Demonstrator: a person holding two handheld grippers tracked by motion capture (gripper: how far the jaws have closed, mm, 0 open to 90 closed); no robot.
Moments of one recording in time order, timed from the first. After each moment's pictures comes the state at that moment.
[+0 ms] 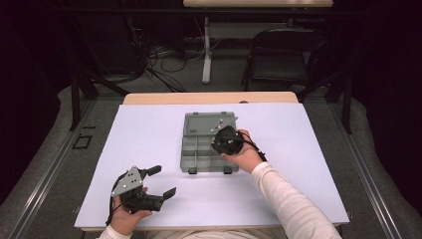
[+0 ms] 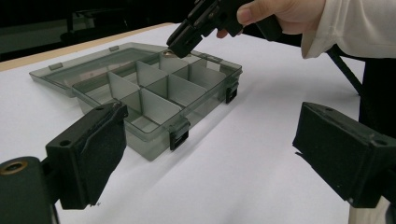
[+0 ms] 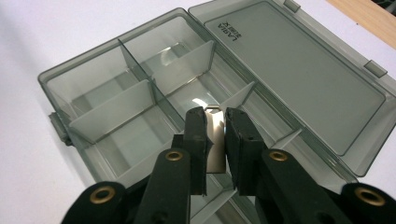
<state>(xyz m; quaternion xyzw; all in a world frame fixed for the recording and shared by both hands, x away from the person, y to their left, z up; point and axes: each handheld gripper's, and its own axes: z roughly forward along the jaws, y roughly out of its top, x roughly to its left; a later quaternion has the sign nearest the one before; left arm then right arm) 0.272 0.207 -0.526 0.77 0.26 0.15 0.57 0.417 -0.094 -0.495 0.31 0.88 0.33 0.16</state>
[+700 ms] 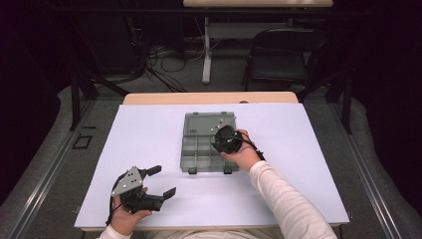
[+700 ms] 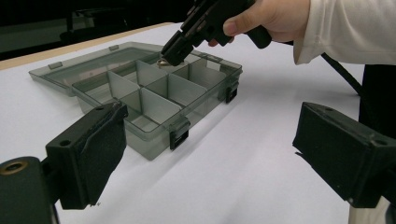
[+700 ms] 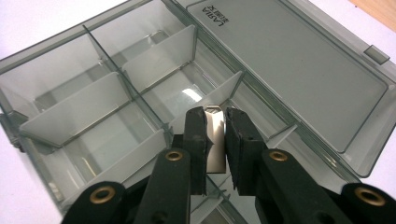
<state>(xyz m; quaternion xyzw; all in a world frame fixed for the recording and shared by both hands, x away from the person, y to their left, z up) 0.273 0.208 -0.527 0.77 0.26 0.14 0.57 0.431 -0.094 -0.511 0.32 0.88 0.31 0.16</state>
